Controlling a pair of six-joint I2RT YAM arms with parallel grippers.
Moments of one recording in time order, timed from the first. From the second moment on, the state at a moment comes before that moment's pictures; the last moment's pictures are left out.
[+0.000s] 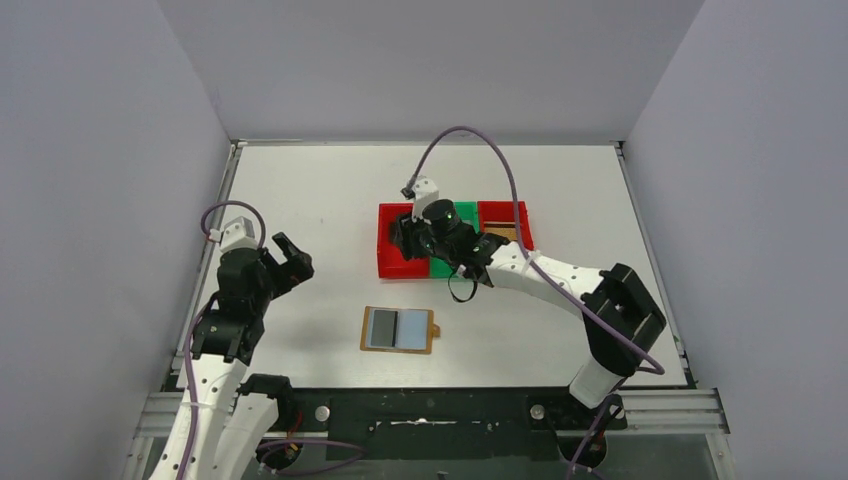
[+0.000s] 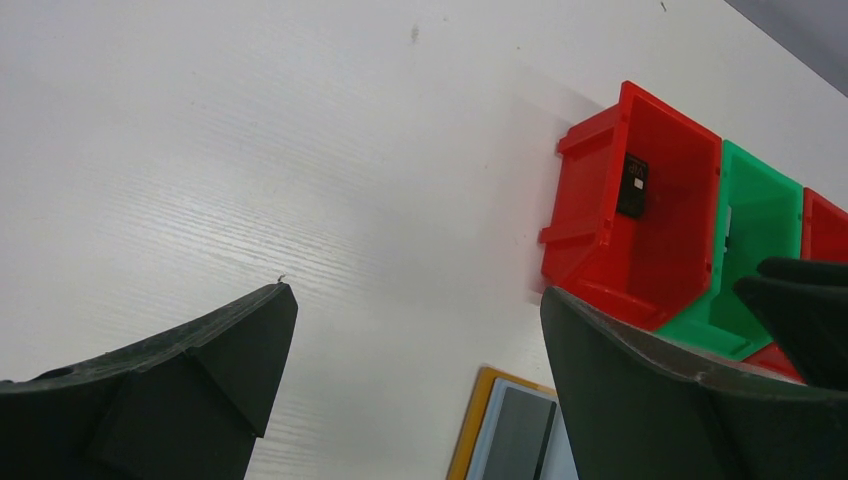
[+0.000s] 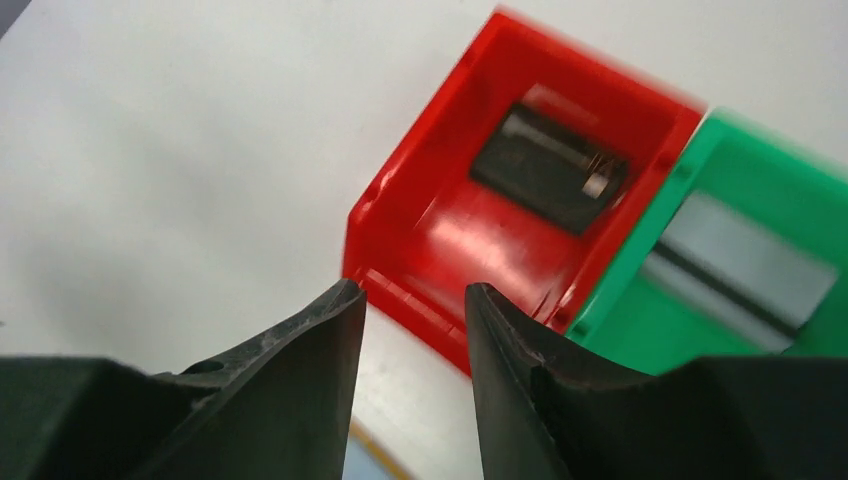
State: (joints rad) left arm -0.12 0.63 0.65 -0.53 -0.15 -0.57; right arm 0.82 1.67 1.21 -0.03 0.07 0.11
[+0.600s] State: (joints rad) left arm -0.12 0.68 0.63 -0.51 -0.08 -0.56; right arm 1.18 1.76 1.00 0.03 0.21 0.85
